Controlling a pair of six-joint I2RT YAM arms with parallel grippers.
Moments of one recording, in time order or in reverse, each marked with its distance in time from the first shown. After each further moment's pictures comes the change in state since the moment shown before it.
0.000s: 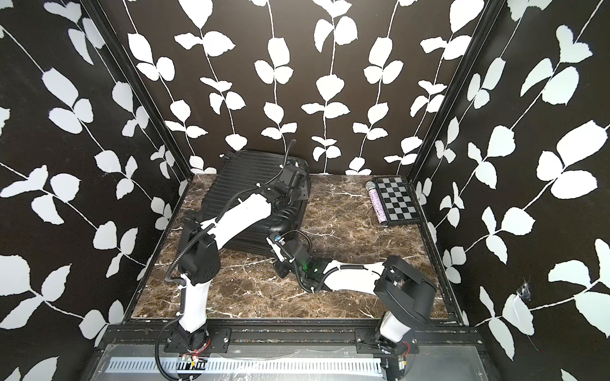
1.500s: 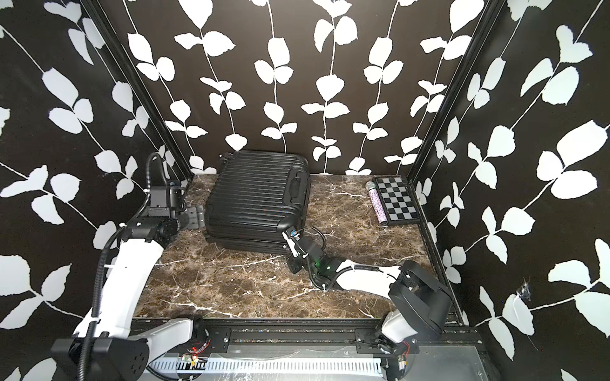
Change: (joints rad) left arm 0.709 -0.892 -0.643 -0.485 0.034 0.431; right arm -0.105 -0.107 -0.090 -0.042 -0.002 0.049
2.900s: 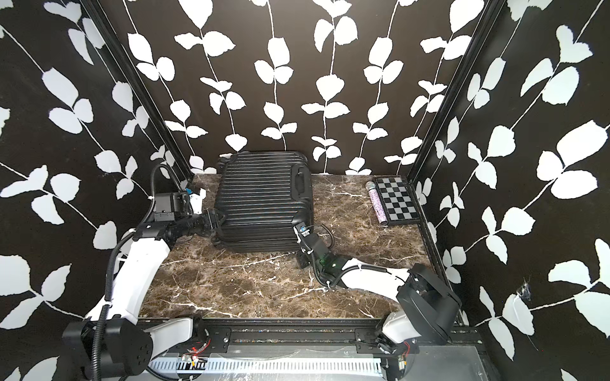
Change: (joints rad) left arm 0.037 0.016 -0.165 0.212 0.703 -0.109; right arm -0.060 -0.064 -0.013 -0.101 0.158 0.000
